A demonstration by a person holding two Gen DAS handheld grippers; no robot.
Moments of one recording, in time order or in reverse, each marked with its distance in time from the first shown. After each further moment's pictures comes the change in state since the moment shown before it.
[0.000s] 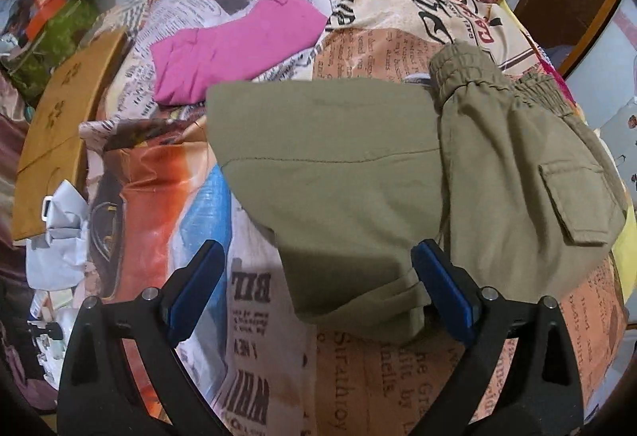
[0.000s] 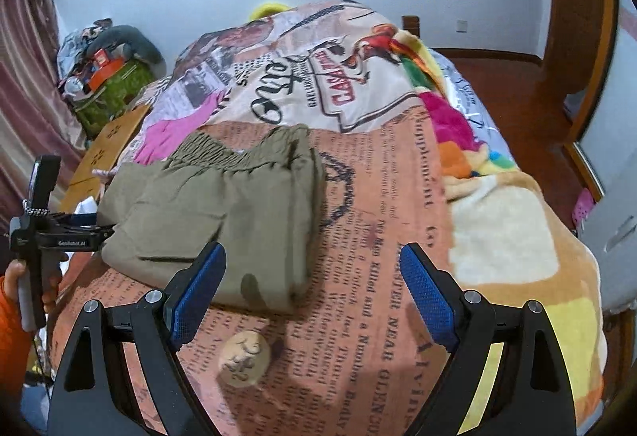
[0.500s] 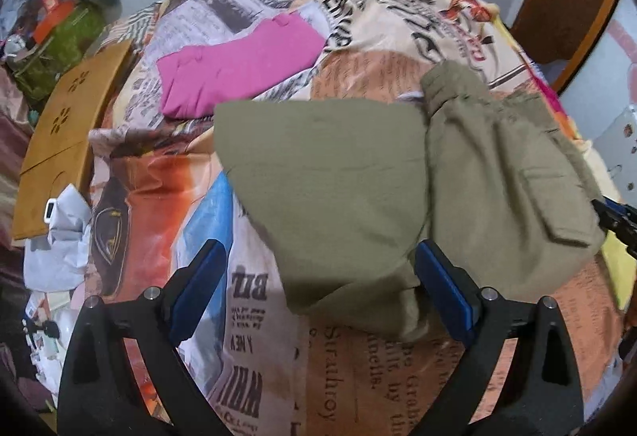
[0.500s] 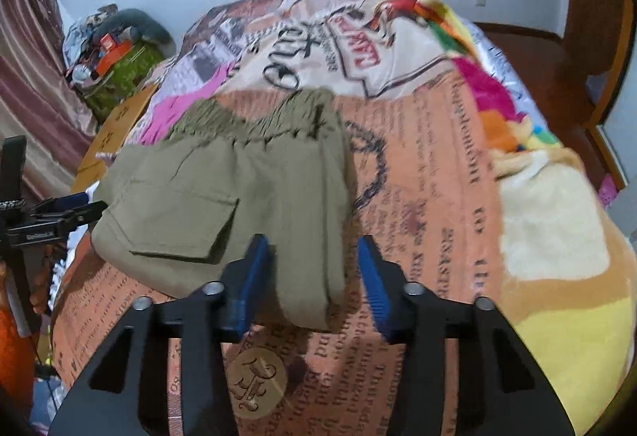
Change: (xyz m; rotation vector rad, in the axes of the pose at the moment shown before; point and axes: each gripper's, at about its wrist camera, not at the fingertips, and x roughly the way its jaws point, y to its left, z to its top) left arm -0.006 0.000 -0.007 -0.017 -0.068 0.004; right arm 0.041 0.007 -0.012 0.002 0.099 0.075
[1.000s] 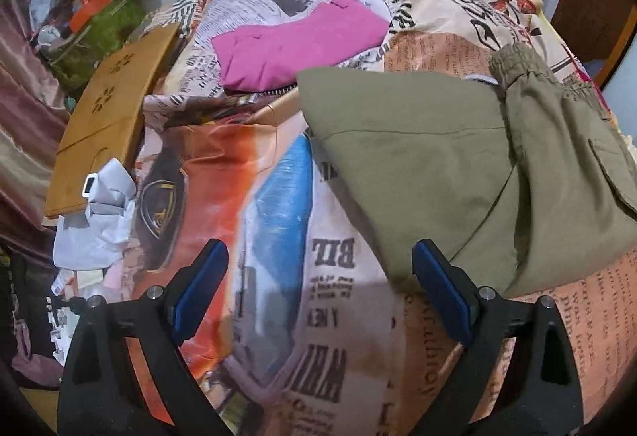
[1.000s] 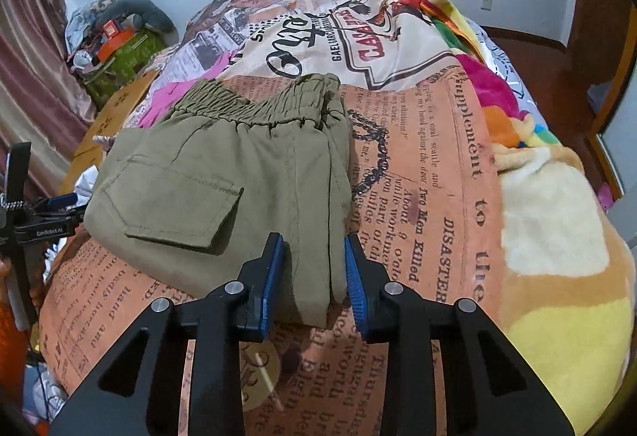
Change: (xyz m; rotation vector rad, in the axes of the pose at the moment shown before) left arm -0.002 0.037 -0.020 -0.038 0.010 0.133; right arm -0.009 0.006 -0.003 -0.043 0.018 -0.043
